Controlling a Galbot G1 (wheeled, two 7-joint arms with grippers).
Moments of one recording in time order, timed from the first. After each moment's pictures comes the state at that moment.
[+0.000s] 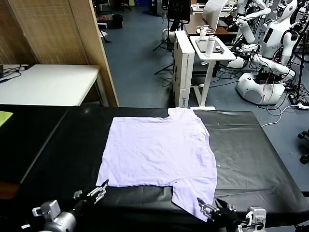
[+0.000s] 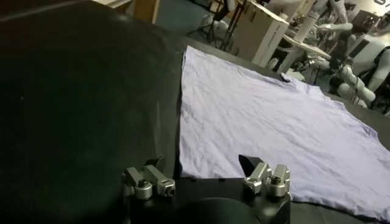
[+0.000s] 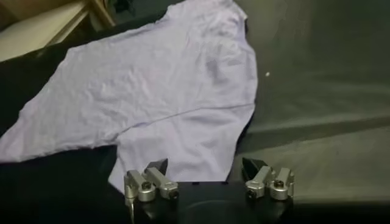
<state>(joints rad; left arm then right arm) 1.77 -1.09 -0.64 -2.20 -0.83 0.42 -0.15 -1.82 1.16 0.62 2.38 0.77 -0.68 0.25</state>
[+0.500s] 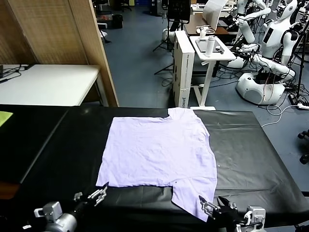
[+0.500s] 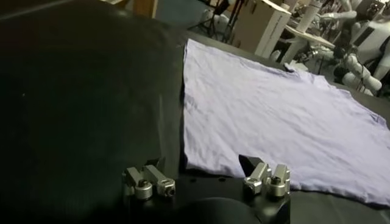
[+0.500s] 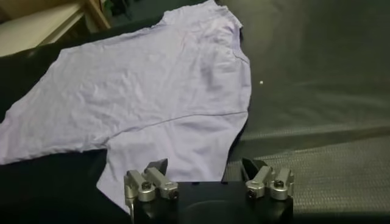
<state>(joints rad) 1.77 -1.10 -0.64 -2.18 -0.83 0.41 -0.16 -1.82 1.17 0.60 2.36 0.76 -0.67 0.25</state>
